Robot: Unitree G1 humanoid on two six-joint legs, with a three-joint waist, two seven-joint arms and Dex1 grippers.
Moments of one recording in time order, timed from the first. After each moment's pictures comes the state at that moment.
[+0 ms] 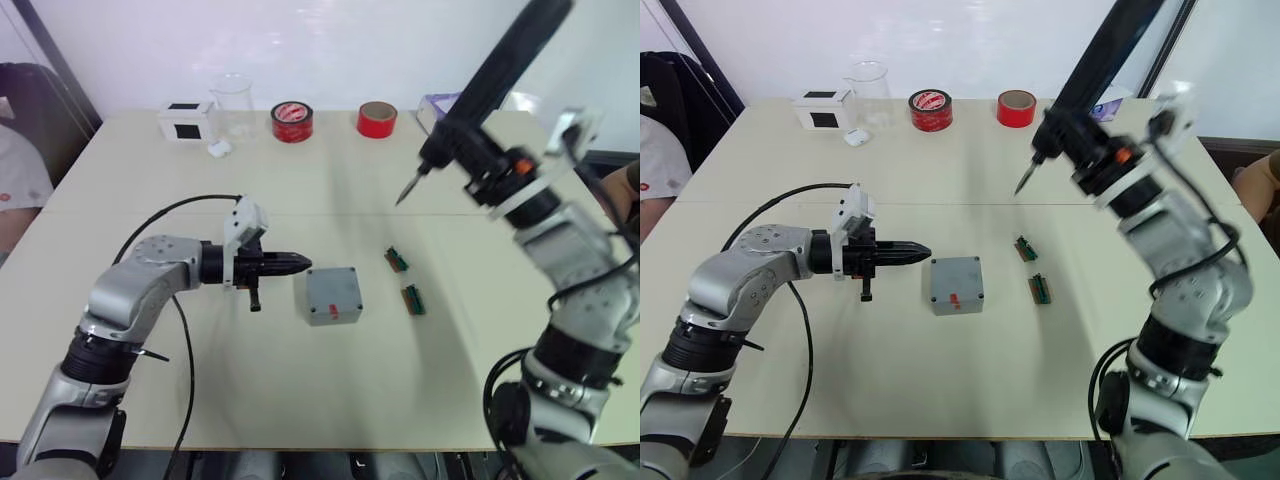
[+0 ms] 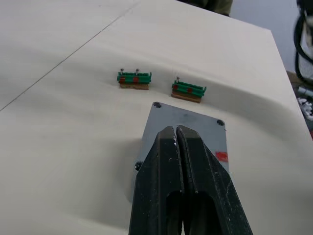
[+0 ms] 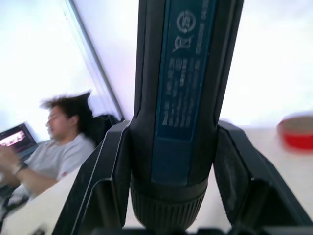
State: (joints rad) left arm -0.56 0.65 -0.13 -0.17 -0.57 0.69 -1.04; right arm -0.53 -0.31 -0.42 -0.44 0.87 0.87 0.34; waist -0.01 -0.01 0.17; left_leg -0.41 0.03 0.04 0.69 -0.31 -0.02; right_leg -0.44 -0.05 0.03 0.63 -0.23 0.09
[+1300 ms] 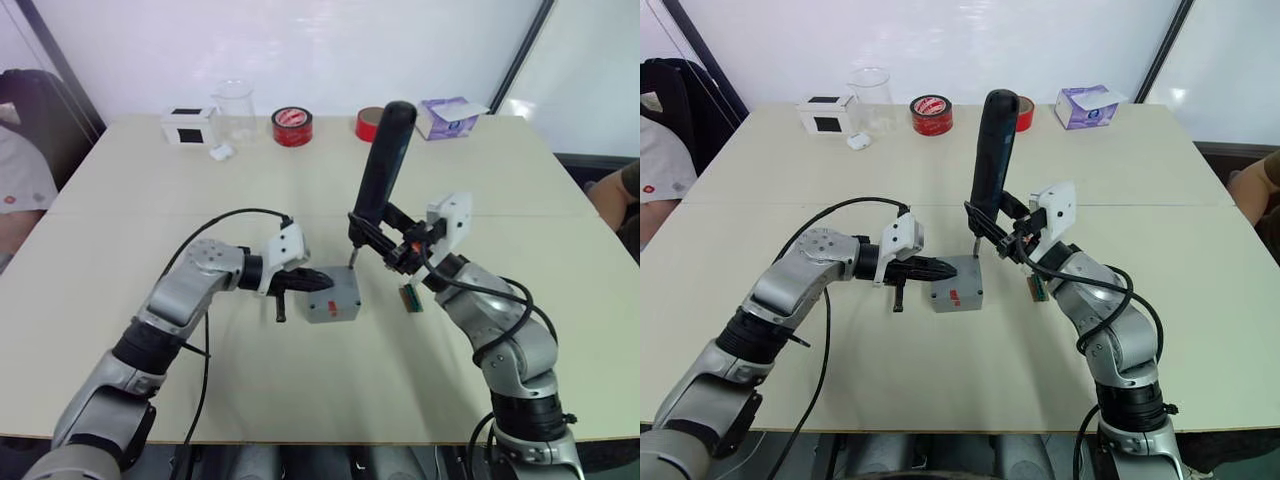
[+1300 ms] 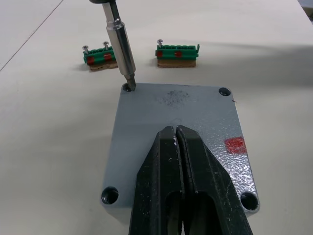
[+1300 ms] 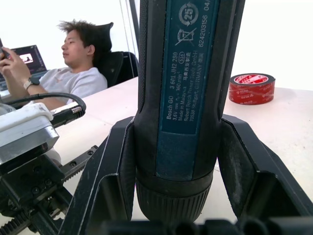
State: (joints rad) left arm -0.60 0.55 -0.33 -0.03 -0.28 0.46 -1.10; right arm -0.31 -0.31 -0.02 -0.43 0.53 0.50 0.45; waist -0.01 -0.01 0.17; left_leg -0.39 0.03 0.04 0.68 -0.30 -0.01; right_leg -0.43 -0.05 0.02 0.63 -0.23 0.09
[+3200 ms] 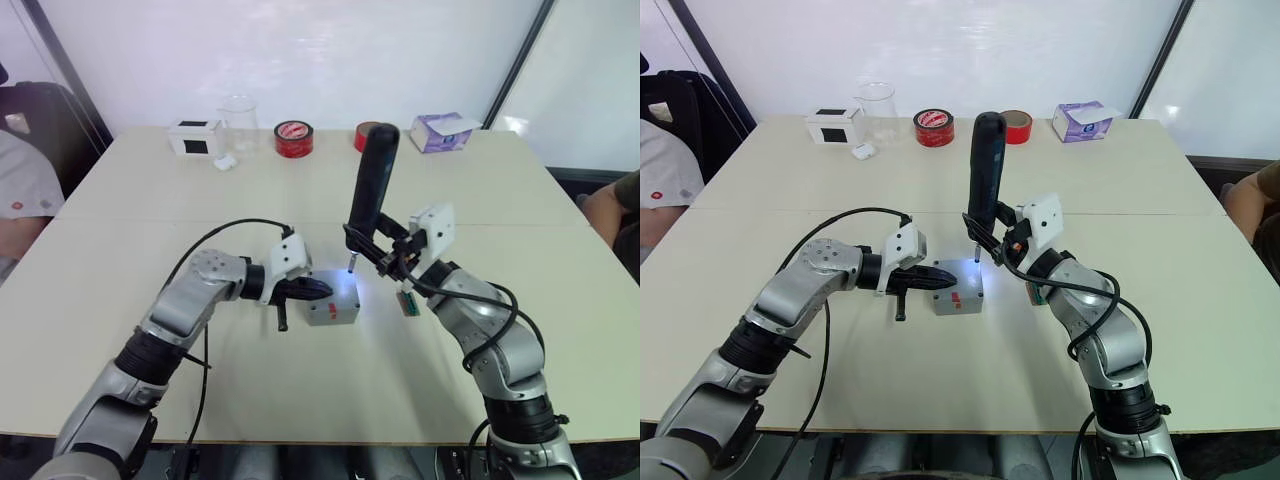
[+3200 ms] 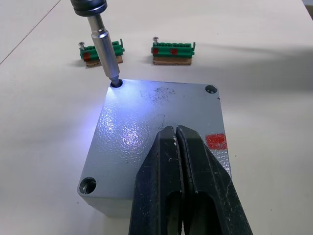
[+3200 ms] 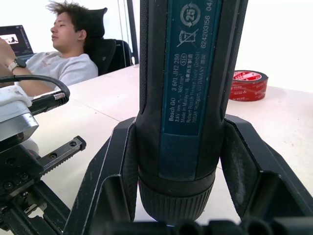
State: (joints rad) left arm -0.56 0.52 -0.33 -0.06 -0.26 0.49 -1.08; right arm -0.28 -0.30 0.05 -0.37 0.41 0.46 0.43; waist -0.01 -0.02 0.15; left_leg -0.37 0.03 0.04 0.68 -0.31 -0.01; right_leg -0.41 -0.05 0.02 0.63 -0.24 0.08
